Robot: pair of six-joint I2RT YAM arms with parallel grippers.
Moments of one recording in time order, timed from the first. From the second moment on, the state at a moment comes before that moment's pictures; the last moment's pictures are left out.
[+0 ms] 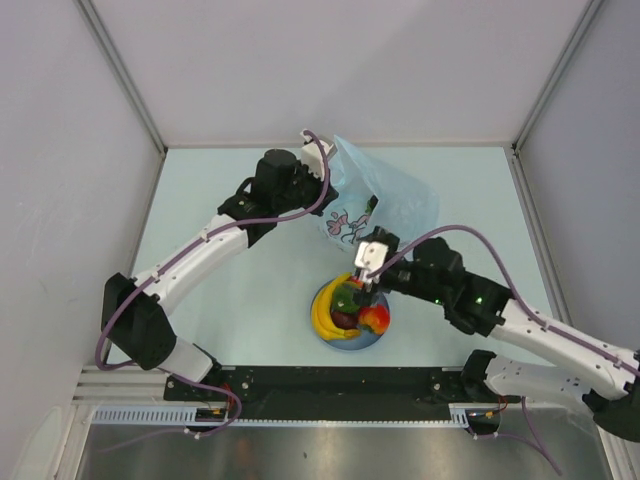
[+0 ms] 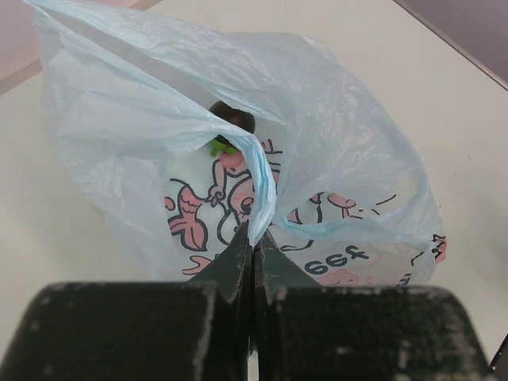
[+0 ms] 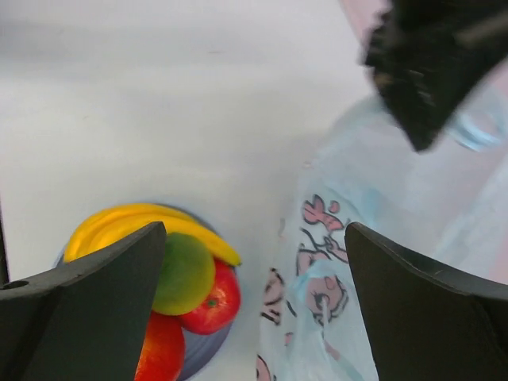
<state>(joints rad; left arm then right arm) -0.62 1.49 1.32 -0.20 0.21 -0.05 1.00 0.93 0.85 -0.19 -0.12 -0.51</state>
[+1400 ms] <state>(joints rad) -0.62 1.36 1.22 -0.22 0.24 -0.07 0.41 1.44 0.92 0.07 -0.07 -0.32</state>
